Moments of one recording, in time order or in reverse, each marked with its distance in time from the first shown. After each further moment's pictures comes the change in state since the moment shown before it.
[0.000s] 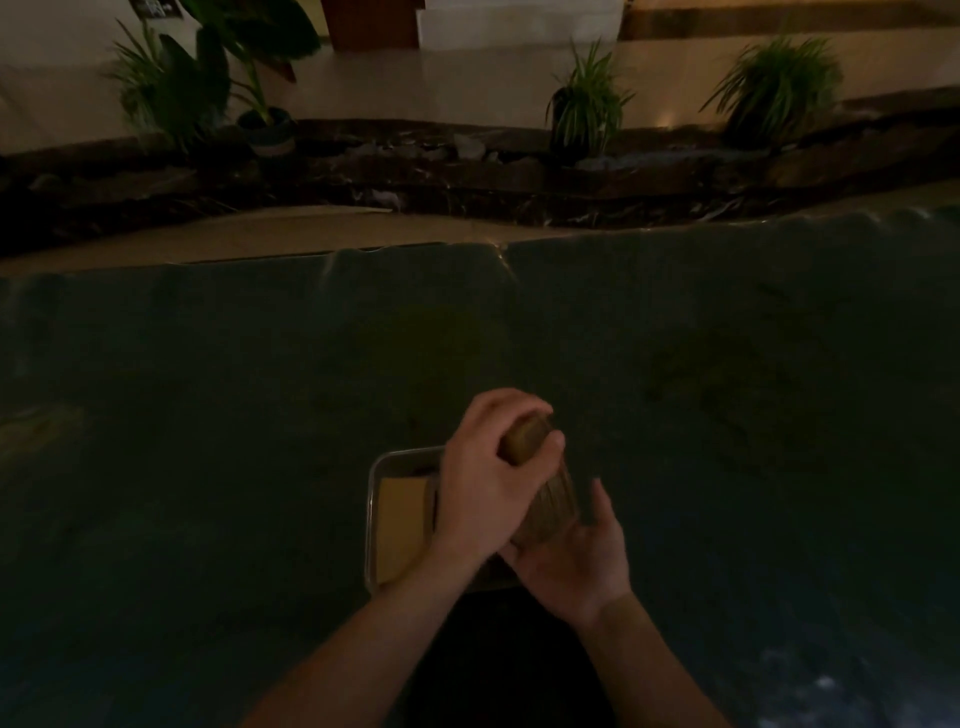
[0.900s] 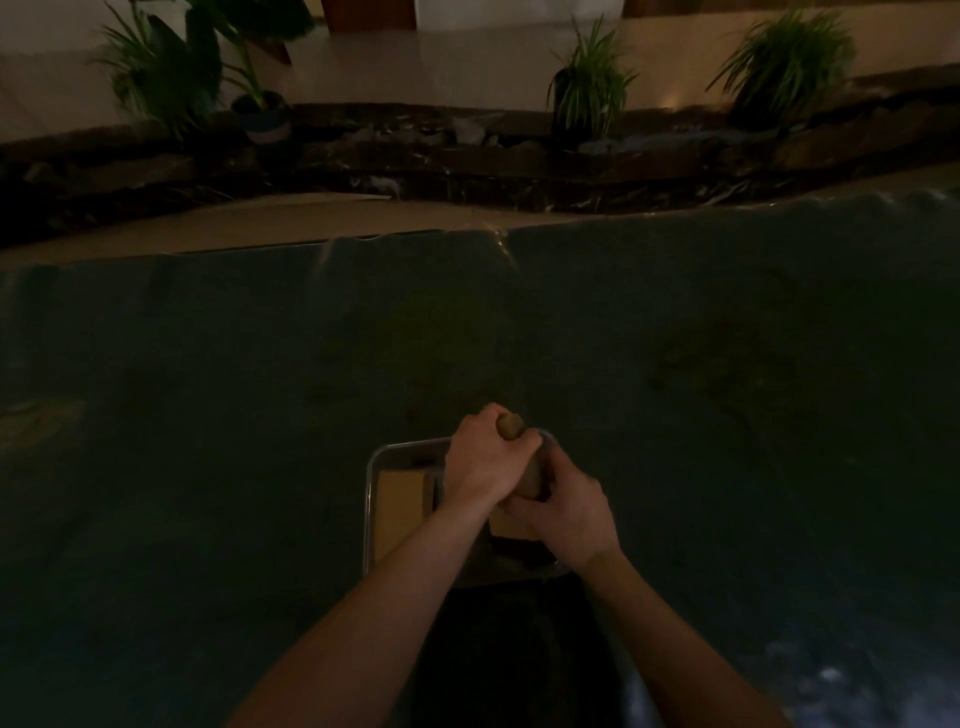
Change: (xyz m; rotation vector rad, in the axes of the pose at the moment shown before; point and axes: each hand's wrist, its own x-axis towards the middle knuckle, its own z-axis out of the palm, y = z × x) left_hand 0.038 -0.047 0.029 0.208 -0.121 -0.571; right_hand 0.027 -0.022 0.000 -1.742 0.285 -0.581
